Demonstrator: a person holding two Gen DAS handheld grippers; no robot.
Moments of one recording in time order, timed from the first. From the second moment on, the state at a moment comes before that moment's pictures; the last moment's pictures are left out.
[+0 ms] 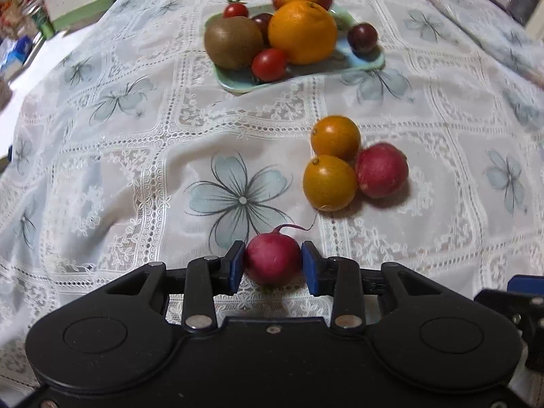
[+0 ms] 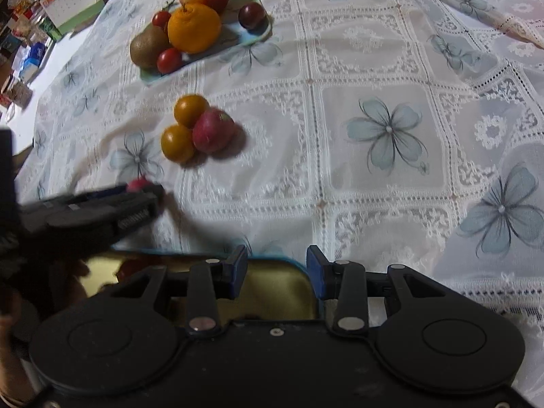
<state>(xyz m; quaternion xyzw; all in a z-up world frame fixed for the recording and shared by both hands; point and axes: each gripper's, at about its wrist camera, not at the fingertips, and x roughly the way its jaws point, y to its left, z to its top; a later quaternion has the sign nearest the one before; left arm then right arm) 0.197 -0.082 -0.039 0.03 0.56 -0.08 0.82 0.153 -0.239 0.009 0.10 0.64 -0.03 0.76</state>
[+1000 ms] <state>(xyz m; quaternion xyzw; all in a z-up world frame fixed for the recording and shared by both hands) 0.158 -0.027 0.000 0.02 0.53 -0.07 0.85 0.262 -0.197 -0.033 0.17 0.62 -0.10 0.76</state>
